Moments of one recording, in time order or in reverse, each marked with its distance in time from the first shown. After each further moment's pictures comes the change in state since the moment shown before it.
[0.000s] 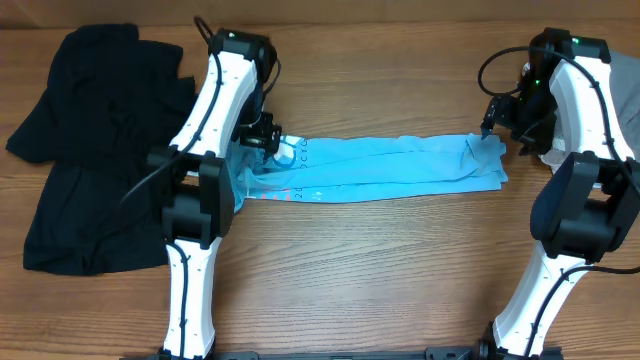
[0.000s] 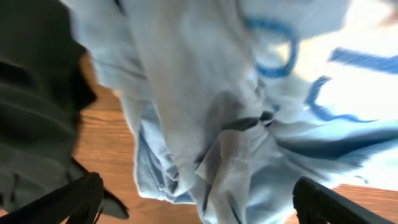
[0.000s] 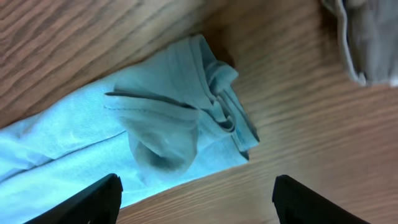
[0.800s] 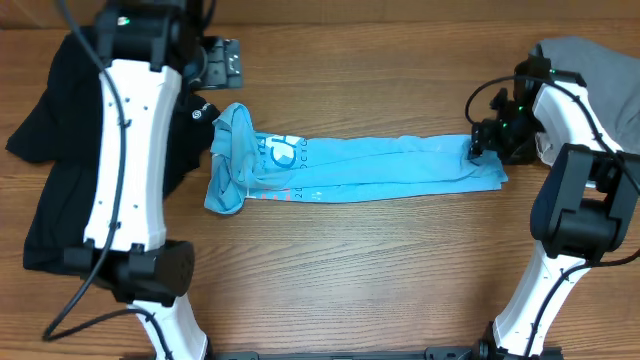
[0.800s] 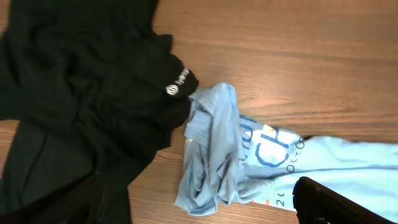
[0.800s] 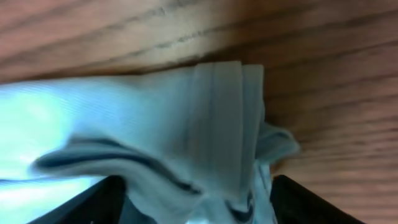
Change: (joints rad) left arm 0.094 -0.438 0.120 0.130 -0.007 -0.079; right arm -0.001 0.000 -0.294 0.318 -0.031 -0.277
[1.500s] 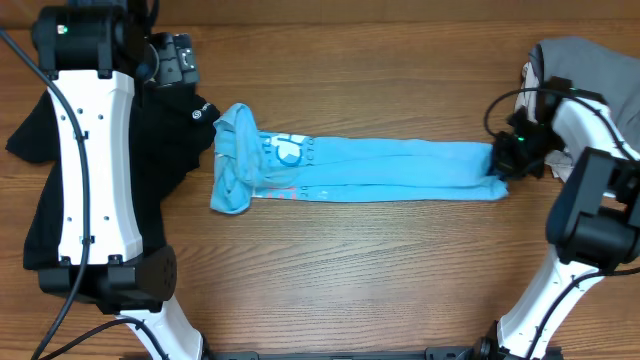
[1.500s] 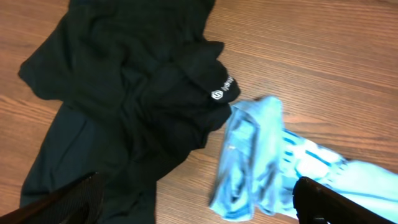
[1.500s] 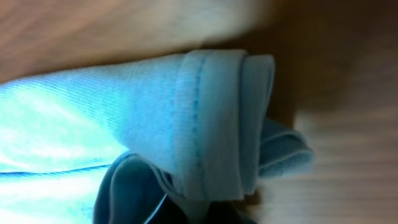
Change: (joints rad) left arm 0.140 -0.042 0.001 -0.015 -0.015 0.000; right arm -0.126 -0.030 -0.088 -0.023 -0.139 0.067
